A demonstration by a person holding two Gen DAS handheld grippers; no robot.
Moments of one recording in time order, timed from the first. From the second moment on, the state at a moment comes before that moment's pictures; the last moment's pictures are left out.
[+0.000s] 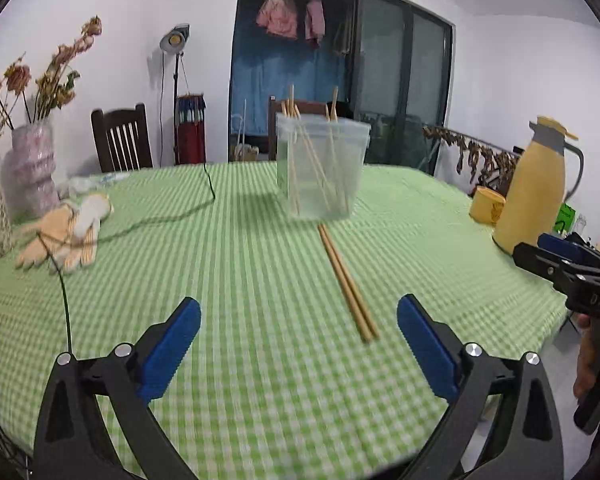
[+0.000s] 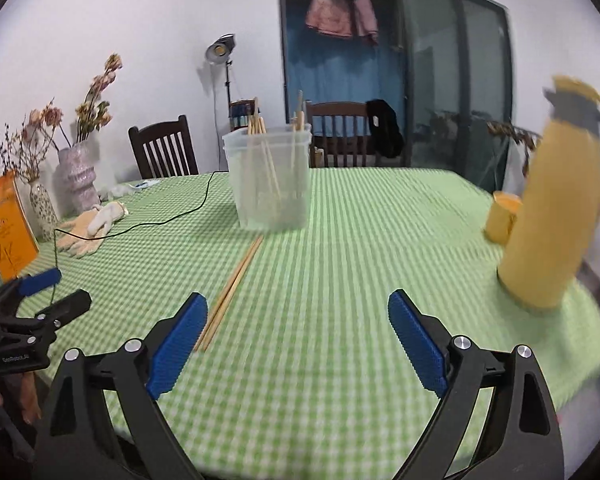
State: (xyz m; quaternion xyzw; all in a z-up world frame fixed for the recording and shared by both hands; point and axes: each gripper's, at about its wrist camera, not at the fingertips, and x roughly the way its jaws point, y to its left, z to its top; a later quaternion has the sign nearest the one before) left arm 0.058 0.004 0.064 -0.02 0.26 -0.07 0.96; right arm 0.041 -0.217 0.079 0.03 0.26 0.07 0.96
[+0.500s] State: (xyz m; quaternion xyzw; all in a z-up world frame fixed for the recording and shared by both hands) left arm 0.059 0.018 0.055 0.01 0.28 -0.06 0.96; right arm 0.041 -0.201 0.054 -0.01 0.29 0.07 0.95
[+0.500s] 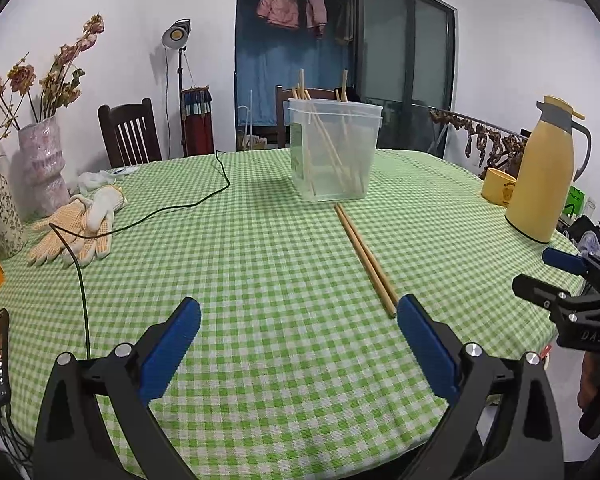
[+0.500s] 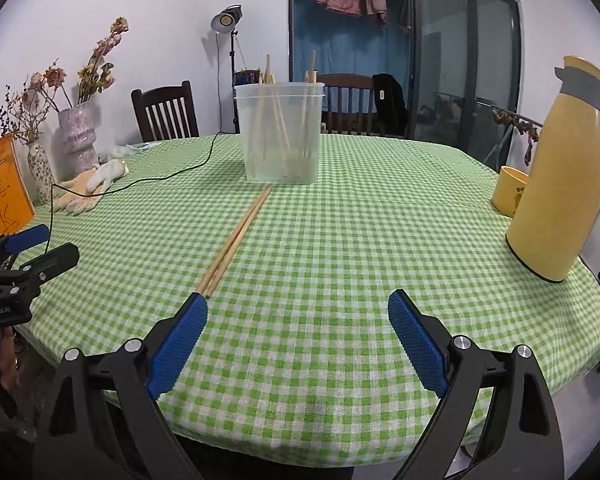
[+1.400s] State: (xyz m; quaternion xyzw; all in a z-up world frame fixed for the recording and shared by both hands) left arm 0.130 0.046 0.025 -0.02 0.33 -0.05 0.94; right arm 0.158 -0.129 -0.005 -0.07 0.40 0.08 0.91
